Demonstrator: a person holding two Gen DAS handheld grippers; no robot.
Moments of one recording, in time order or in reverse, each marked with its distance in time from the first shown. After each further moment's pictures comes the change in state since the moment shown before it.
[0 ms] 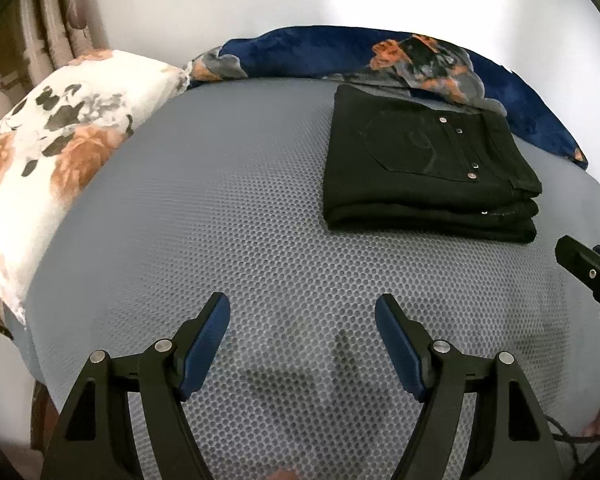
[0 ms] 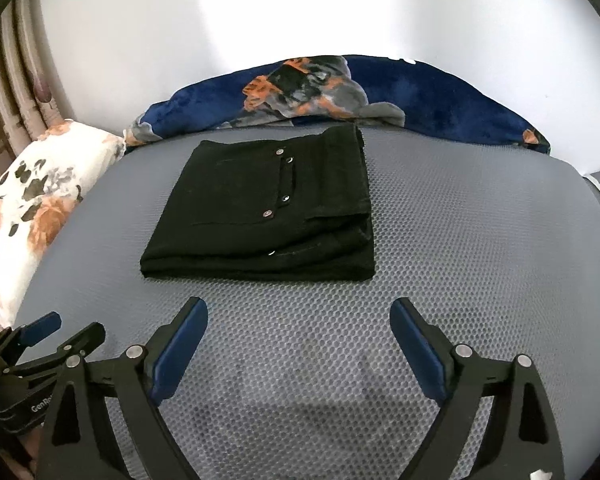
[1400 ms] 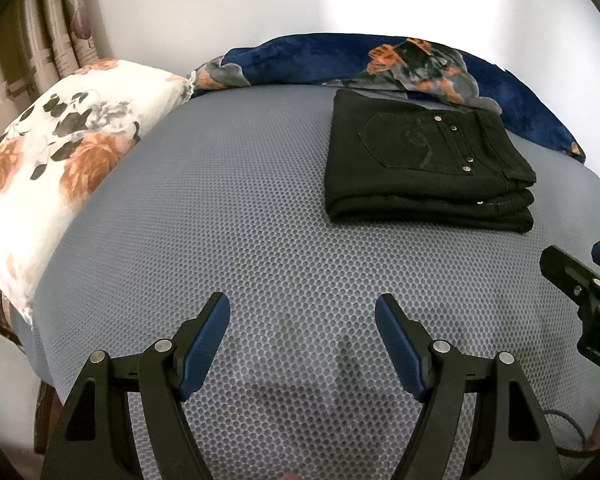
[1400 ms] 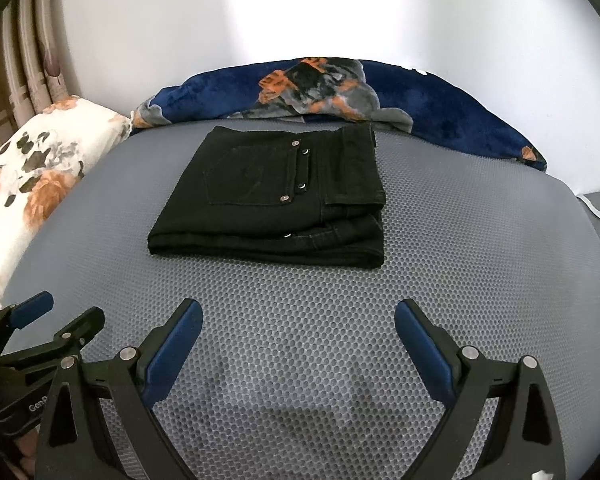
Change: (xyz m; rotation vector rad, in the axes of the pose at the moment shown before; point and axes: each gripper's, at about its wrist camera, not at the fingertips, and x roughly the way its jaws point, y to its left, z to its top) left arm -0.011 -0.002 -0.013 0.012 -0.031 0.017; right arm -0.008 0.025 -0.017 -0.082 -0.006 -0.047
